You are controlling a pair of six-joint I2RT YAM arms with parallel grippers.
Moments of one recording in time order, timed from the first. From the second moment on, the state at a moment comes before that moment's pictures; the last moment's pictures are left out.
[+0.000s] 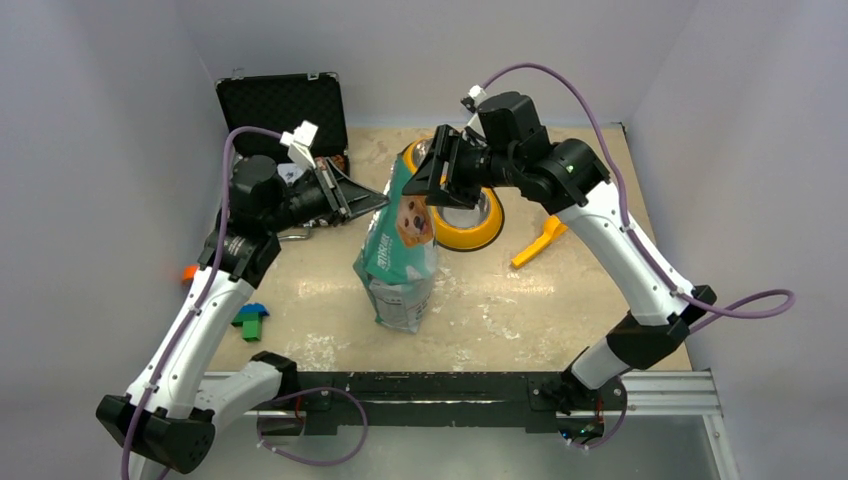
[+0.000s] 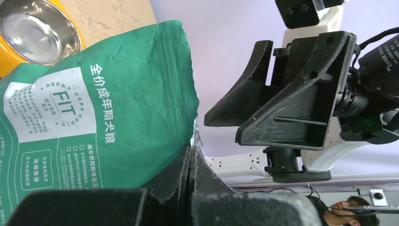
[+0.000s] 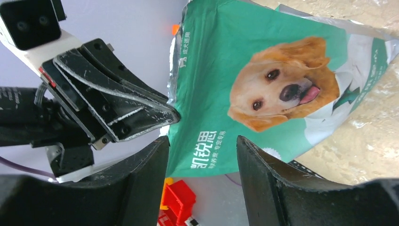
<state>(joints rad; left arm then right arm) -0.33 1.01 1.13 -0.29 0.65 -1.01 0.73 1.56 2.00 -1.02 -0.25 0.91</state>
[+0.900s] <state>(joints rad) -0.38 0.99 1.09 -0.23 0.60 -1.10 0.75 1.65 1.98 -0.91 -0.27 1.01</state>
